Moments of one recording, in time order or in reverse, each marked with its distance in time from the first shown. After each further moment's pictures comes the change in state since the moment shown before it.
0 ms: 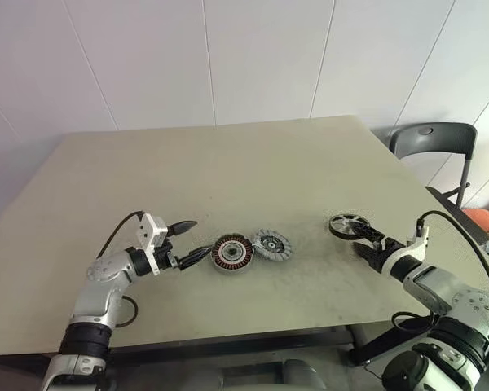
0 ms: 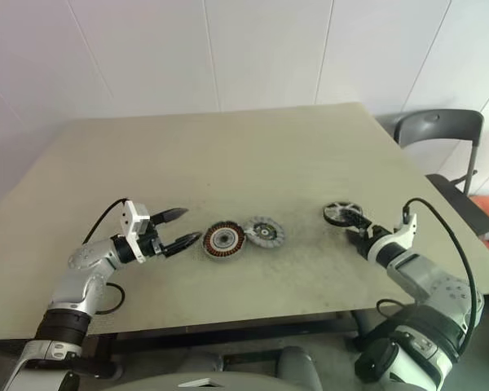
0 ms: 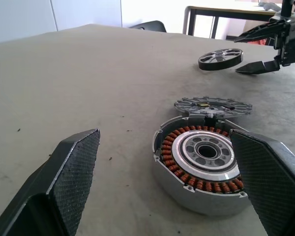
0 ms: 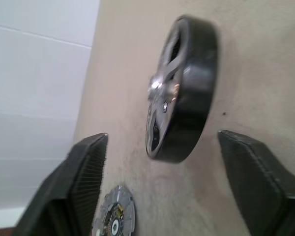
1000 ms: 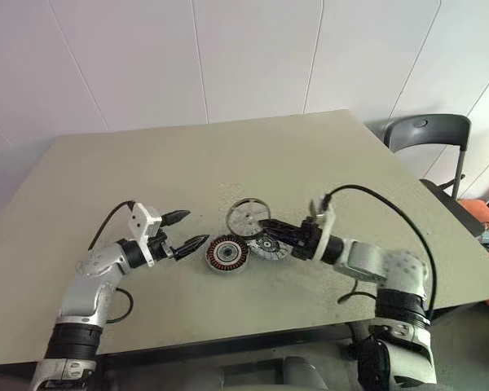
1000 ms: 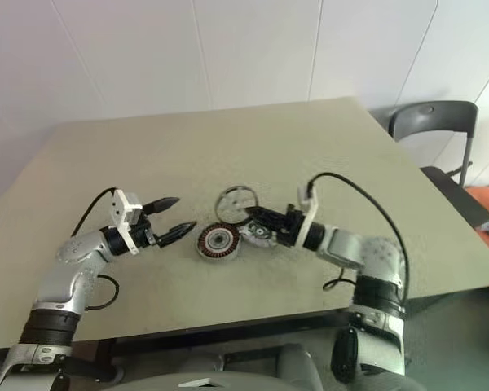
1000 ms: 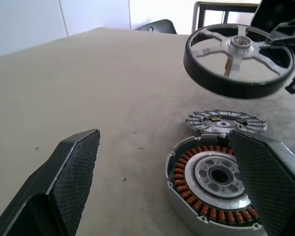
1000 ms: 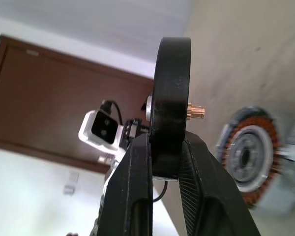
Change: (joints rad) left arm -0.004 0.055 0.033 -0.139 -0.025 0.128 0.086; right arm -0.117 0.109 0.559 -0.021 0.226 0.130 0.284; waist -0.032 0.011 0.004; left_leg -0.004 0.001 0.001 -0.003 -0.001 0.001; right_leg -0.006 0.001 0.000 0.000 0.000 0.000
